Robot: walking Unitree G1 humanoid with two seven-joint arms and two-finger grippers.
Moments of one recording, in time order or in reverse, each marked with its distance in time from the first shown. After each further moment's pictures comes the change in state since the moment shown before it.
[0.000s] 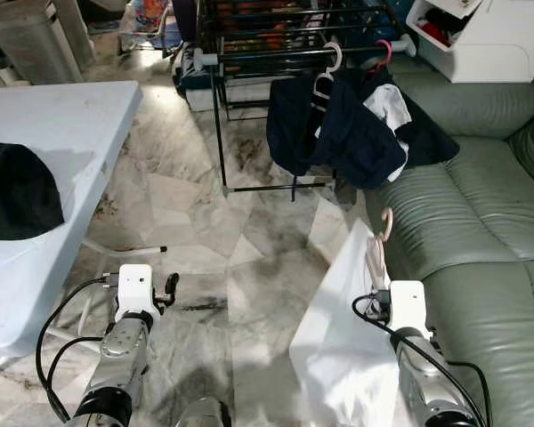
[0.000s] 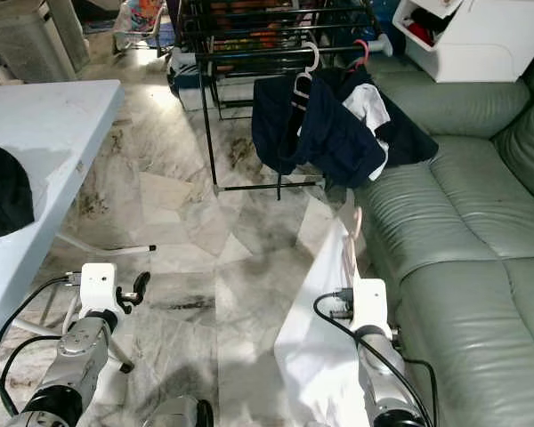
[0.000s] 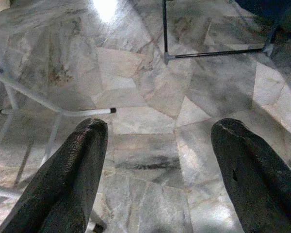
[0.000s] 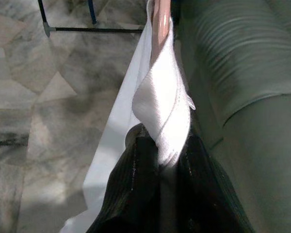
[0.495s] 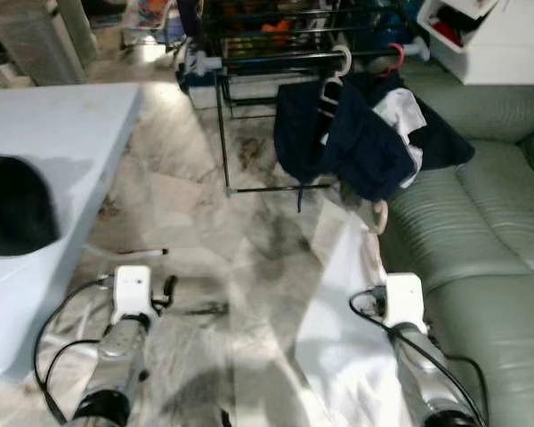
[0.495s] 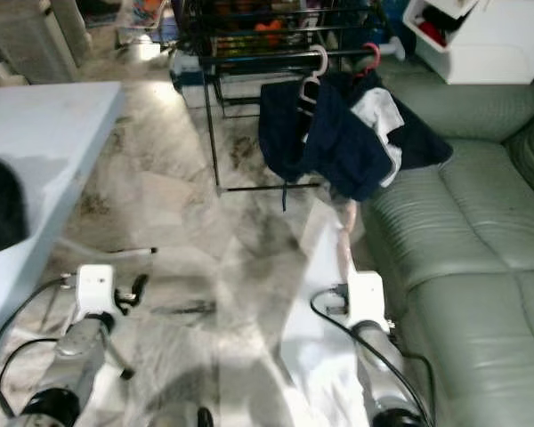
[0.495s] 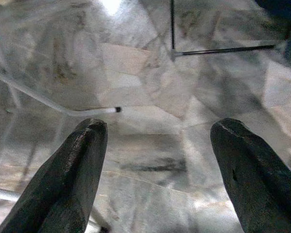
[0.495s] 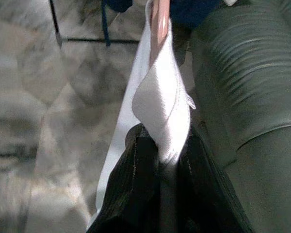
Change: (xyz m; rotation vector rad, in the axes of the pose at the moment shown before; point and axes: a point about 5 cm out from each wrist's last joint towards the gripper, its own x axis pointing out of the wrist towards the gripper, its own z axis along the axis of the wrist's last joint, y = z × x) left arm -0.003 0.009 -0.005 -0.001 0.028 0.051; right arm 0.001 0.010 0.012 -0.003 -0.043 0.048
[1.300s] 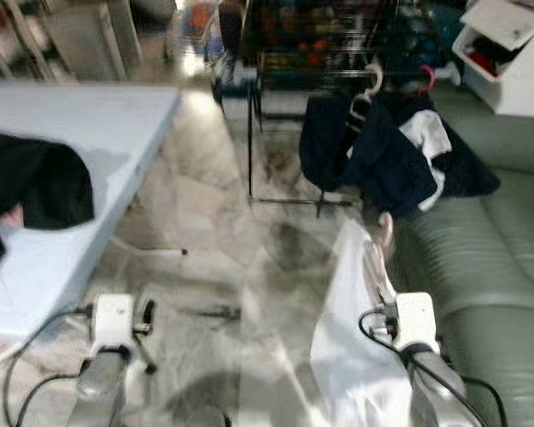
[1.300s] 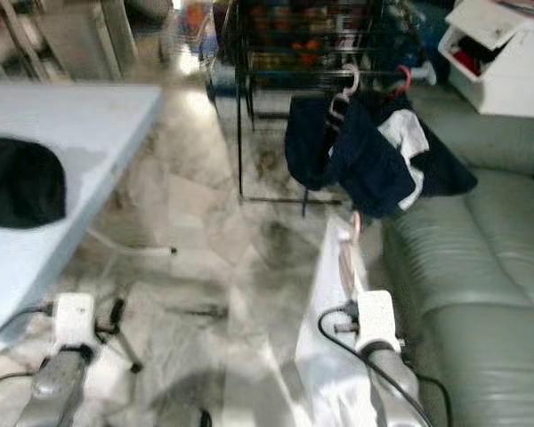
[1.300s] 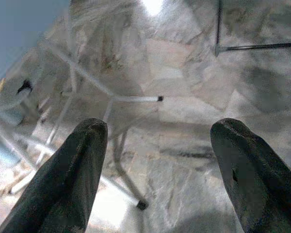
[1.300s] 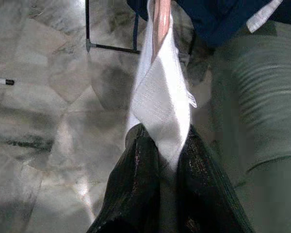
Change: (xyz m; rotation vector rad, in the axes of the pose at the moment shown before) left arm -0.033 0.012 -0.020 0.086 -0.002 0.030; right arm -0.025 -0.019 -0.019 -0.036 0.014 0.011
